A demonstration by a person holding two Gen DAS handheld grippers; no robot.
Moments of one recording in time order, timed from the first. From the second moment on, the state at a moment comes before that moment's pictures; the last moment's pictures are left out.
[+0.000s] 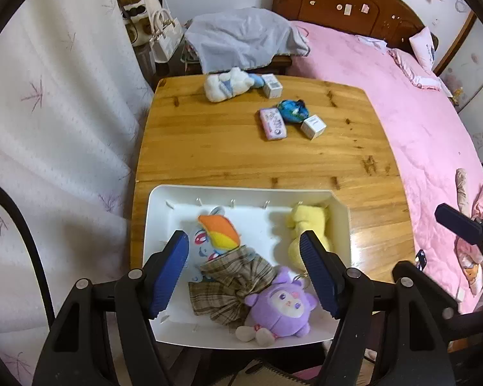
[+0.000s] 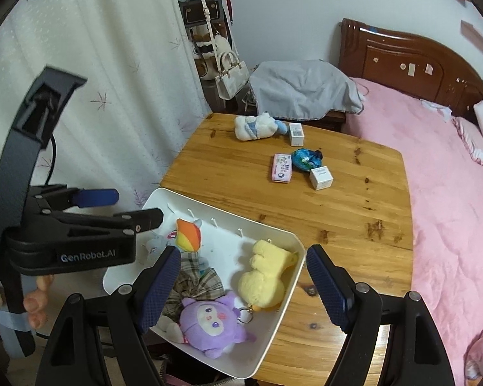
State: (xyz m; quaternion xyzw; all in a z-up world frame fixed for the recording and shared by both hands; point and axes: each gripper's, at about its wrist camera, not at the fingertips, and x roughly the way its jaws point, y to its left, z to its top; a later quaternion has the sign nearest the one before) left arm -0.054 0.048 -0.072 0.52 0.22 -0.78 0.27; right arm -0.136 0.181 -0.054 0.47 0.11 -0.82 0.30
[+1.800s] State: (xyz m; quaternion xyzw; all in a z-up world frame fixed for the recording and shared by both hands) left arm -0.291 -0.152 -0.157 0.59 0.03 -0.78 0.19; right arm -0.352 0.124 -0.175 0.53 0.07 -0.81 0.22
